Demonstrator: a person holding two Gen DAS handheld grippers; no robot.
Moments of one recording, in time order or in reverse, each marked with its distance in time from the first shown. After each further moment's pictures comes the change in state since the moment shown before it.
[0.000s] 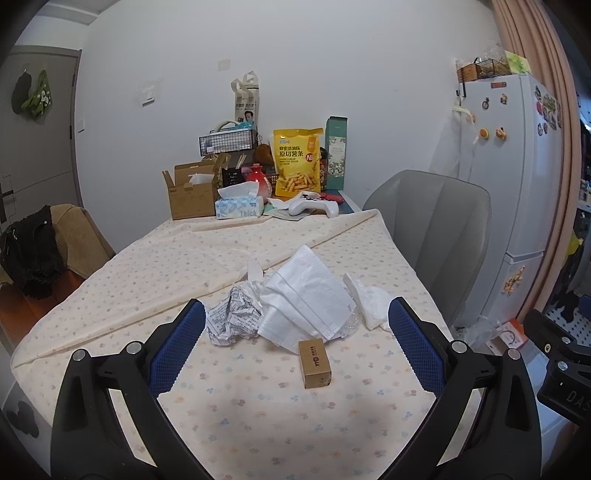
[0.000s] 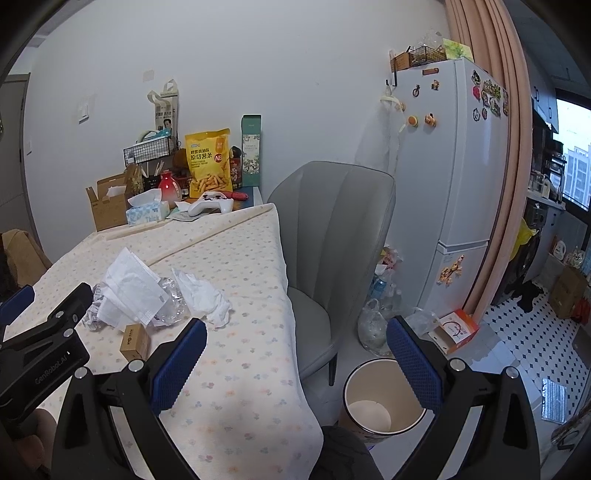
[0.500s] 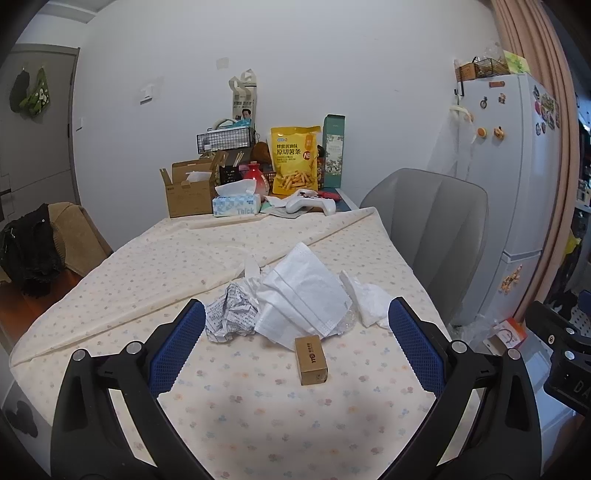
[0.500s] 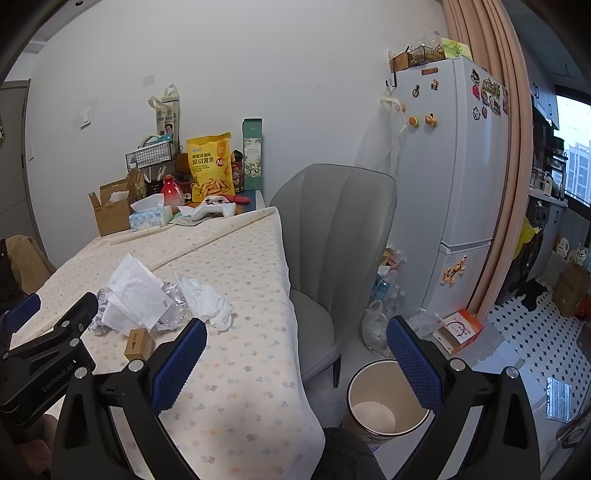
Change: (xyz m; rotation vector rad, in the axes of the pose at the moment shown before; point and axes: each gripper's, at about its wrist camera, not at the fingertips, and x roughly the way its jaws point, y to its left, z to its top) left arm -0.001 -0.001 -0.001 0.002 0.008 -0.011; right arm -0.003 -0.004 0.002 0.013 -0.010 0.015
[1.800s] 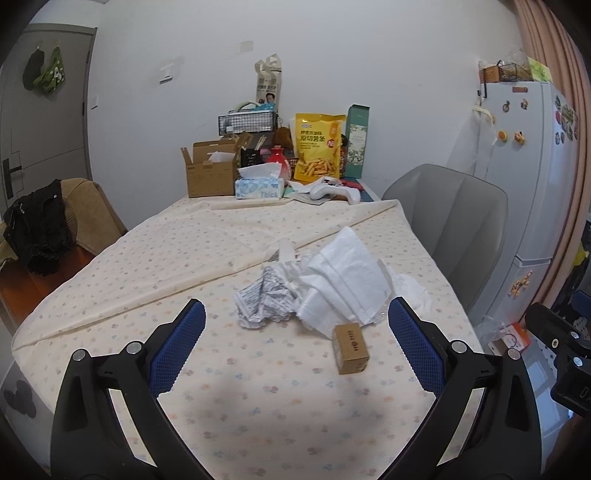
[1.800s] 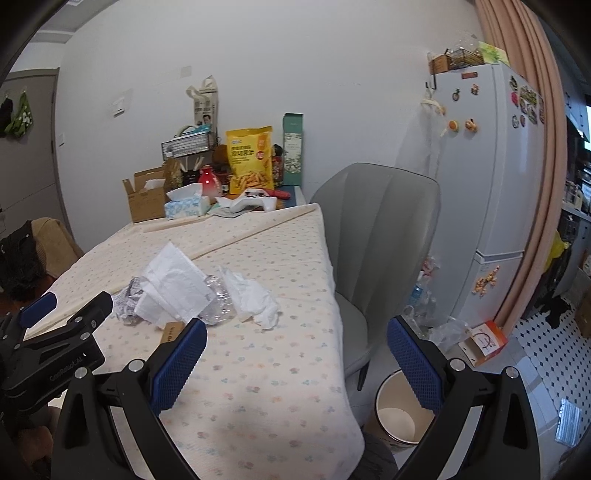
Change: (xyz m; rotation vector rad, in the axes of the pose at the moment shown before) left arm 0.010 0.042 -0.010 -0.062 0.052 0.045; right arm 0.012 0.036 -0.002 -0.071 0.013 0.138
